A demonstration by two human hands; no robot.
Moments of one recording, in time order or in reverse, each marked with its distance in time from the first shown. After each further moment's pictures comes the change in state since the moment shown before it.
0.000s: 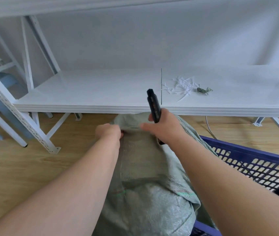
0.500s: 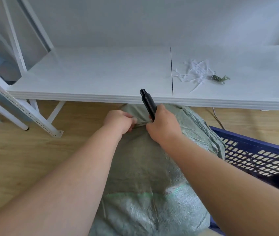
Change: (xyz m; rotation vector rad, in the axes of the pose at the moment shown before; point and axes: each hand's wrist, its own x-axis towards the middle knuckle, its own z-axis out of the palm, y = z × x) left_hand 0.021 0.030 -0.008 0.732 -0.275 0.183; right_hand 0.025 -0.026 0.047 -0.426 0.007 0.114
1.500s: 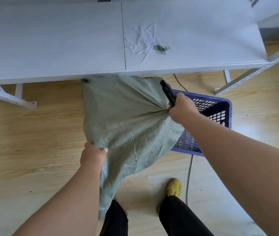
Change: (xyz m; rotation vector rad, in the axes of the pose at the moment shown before) left_hand -0.196 0.000 -0.026 0.566 -0.181 -0.538; right_hand -0.089 0.053 -0.216 -0.151 -0.203 0.493
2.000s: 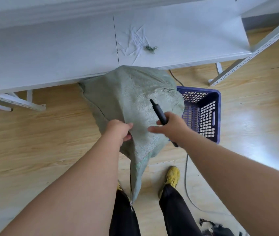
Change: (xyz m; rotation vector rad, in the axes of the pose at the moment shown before) left_hand -0.118 0.090 -0.021 -0.565 -0.317 0.064; right_hand -0.110 0.028 -0.029 0.414 -0.268 0.050
